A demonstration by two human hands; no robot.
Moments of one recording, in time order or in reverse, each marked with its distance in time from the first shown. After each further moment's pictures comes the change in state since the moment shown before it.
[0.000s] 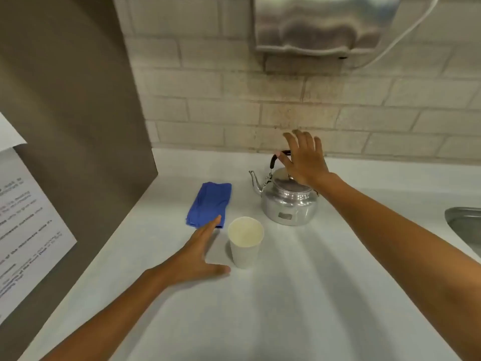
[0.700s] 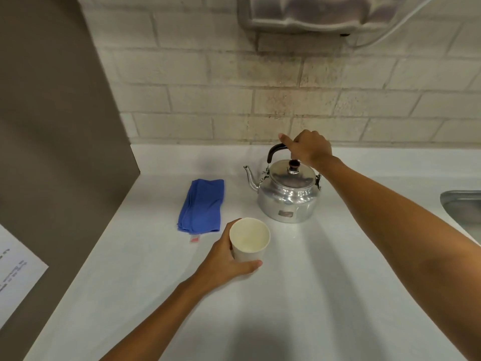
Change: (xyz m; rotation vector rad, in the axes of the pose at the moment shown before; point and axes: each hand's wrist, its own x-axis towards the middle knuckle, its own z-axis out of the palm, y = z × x) left_hand 0.047 0.020 0.046 -0.392 0.083 0.029; right_hand 0.038 0.018 0.011 0.213 -0.090 0.367
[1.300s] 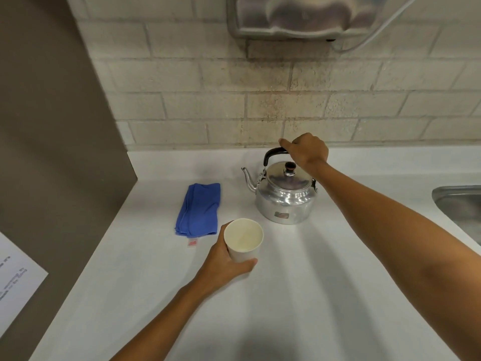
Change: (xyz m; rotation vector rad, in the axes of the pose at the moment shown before) left_hand 0.001 -0.005 0.005 0.004 0.068 0.039; right_hand -0.021 -0.005 -0.011 0.172 0.101 0.097
